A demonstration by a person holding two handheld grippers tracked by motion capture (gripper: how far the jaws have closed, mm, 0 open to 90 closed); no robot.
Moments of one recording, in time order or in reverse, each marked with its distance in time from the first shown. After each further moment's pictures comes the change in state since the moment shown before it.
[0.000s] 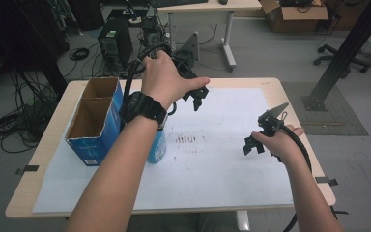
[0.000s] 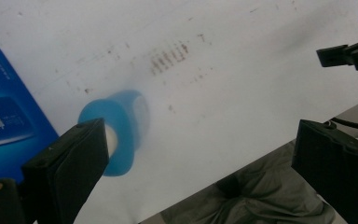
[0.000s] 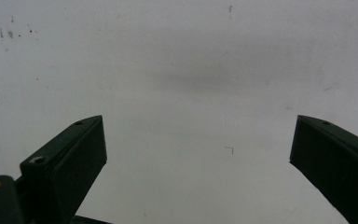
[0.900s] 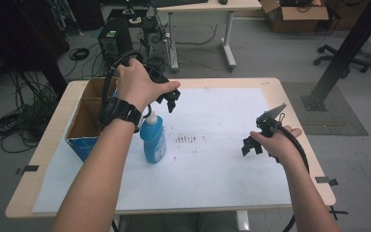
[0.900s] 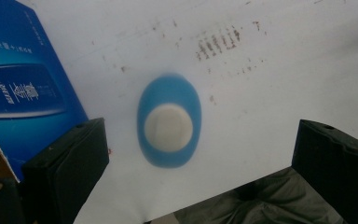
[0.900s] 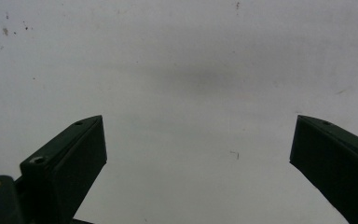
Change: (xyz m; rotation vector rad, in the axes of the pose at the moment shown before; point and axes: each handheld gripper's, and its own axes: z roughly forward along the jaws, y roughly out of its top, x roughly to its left) left arm 0.056 -0.016 0.029 0.037 0.032 -0.106; right arm 0.001 0.001 0.009 0.012 0.007 -0.003
